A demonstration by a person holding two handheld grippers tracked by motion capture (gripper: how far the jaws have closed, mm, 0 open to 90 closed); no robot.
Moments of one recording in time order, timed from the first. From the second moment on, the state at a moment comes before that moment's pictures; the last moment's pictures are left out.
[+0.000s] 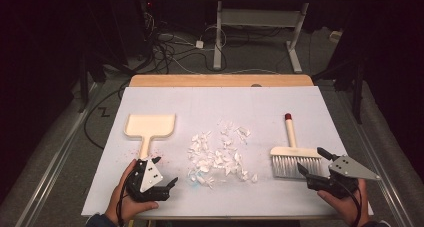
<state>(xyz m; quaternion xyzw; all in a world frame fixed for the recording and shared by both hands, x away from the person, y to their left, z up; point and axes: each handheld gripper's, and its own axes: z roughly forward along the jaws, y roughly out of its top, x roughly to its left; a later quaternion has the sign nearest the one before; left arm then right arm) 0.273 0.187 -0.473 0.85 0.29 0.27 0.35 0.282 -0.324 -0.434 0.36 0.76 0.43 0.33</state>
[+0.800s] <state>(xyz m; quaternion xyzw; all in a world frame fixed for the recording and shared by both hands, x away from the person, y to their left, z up) 0.275 0.185 -0.475 0.85 0.29 0.26 0.35 0.326 -0.319 -0.431 0.41 0.76 0.38 0.34</state>
